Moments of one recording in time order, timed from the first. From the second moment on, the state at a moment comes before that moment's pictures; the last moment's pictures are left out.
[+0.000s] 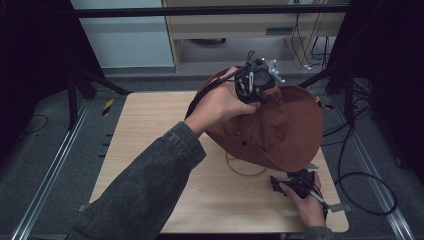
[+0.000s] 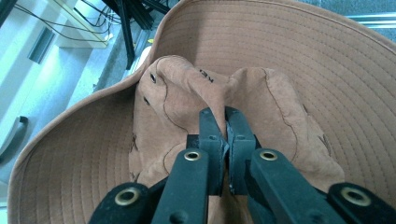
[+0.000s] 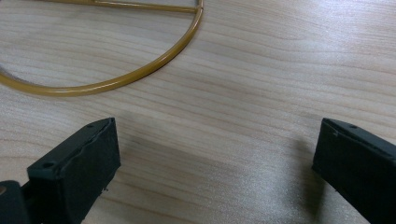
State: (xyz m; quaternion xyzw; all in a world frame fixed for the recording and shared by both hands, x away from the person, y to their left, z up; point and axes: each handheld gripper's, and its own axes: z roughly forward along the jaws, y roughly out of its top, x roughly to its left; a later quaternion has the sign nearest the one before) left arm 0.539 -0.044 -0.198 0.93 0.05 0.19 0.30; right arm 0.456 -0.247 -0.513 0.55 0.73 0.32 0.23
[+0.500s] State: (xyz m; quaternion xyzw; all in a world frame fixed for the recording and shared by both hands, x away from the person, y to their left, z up) left arm 0.544 -0.046 -0.210 0.93 0.06 0.18 0.30; right arm 0.456 -0.246 -0.513 0.55 0.73 0.32 0.23
